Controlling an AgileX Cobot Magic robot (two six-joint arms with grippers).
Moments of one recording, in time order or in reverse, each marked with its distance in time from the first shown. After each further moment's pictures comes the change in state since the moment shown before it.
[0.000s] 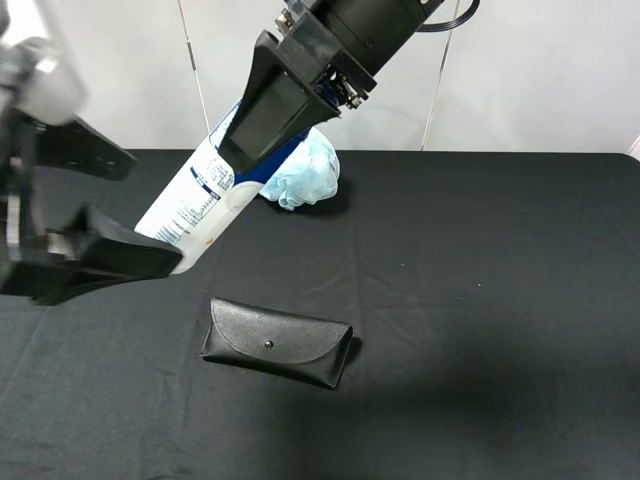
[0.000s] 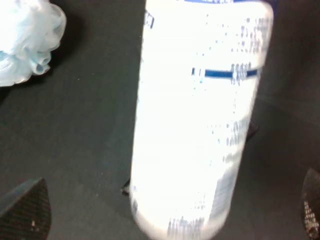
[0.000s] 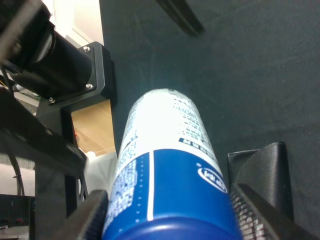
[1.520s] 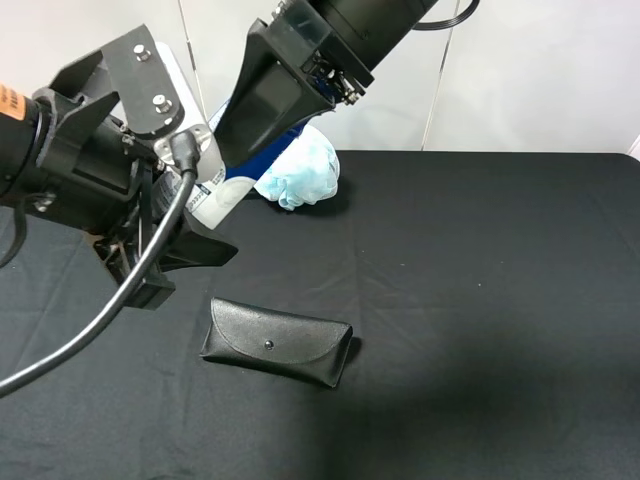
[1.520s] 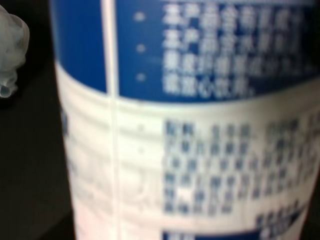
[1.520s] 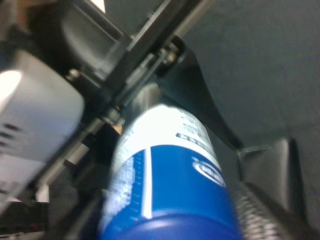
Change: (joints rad) left arm -0.095 0.189 0.000 -0.002 -0.152 0.051; right arm 0.003 0.000 -0.004 -0.011 0.000 0.078
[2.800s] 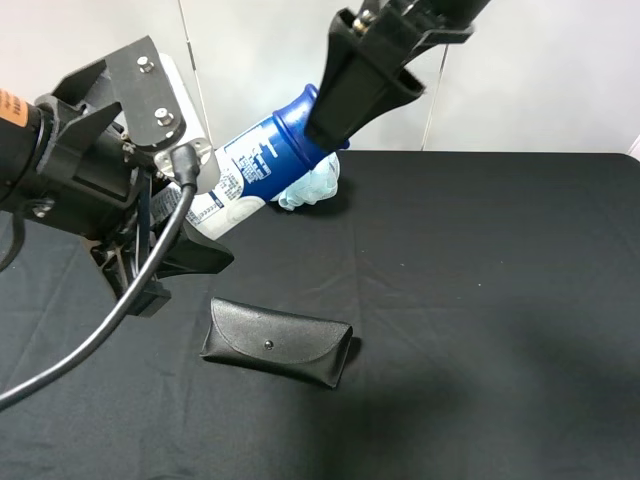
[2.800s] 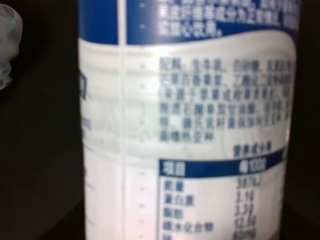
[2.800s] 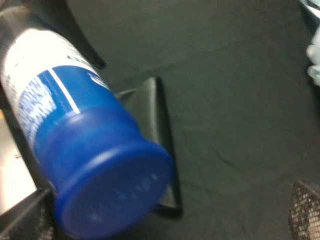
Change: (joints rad) left arm 0.000 0.004 0.000 0.006 0.018 0.008; right arm -0.001 -0.151 -0.008 -0.411 -0.008 0.137
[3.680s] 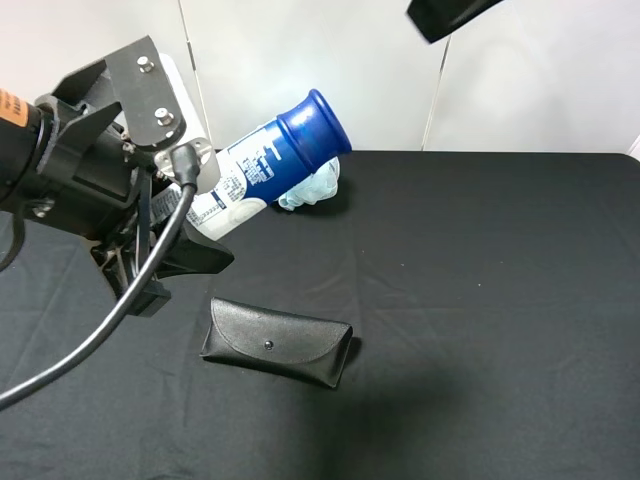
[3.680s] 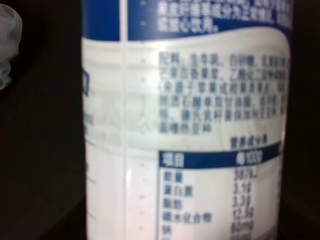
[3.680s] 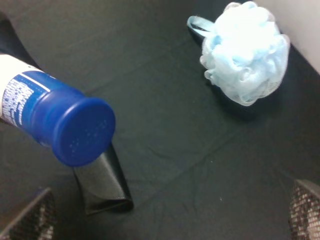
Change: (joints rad) left arm 0.000 0.000 0.000 -0.001 0.000 0.000; right arm 0.000 -0.252 0.008 -0.196 -0.001 0.224
